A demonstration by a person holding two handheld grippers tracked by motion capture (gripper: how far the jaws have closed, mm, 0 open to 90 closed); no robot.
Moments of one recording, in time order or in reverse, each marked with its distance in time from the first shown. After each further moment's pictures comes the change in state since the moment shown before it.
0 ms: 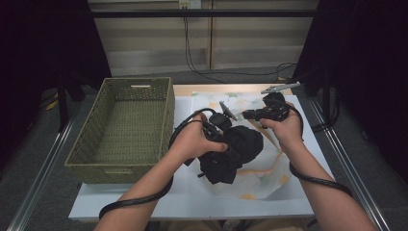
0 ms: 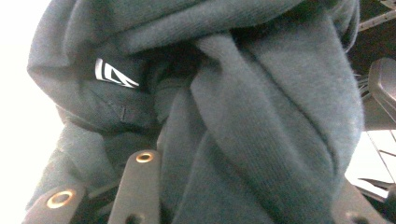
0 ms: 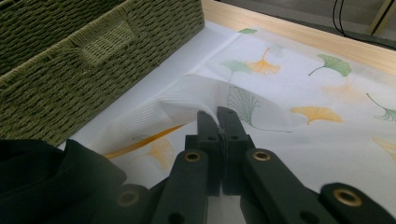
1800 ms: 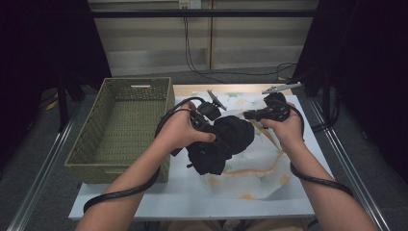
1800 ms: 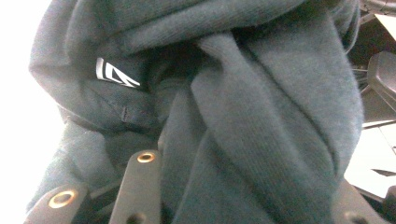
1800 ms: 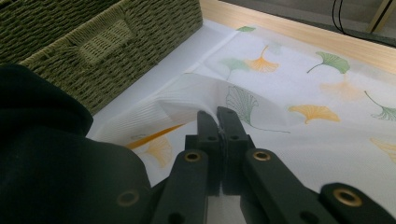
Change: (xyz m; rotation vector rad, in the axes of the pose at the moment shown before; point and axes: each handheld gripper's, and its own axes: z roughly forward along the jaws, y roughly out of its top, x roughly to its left) left arm 0.004 -0.002 -0.041 -0.011 0.041 0.035; right arm -0.003 -0.002 -0.001 0.003 -0.001 0.006
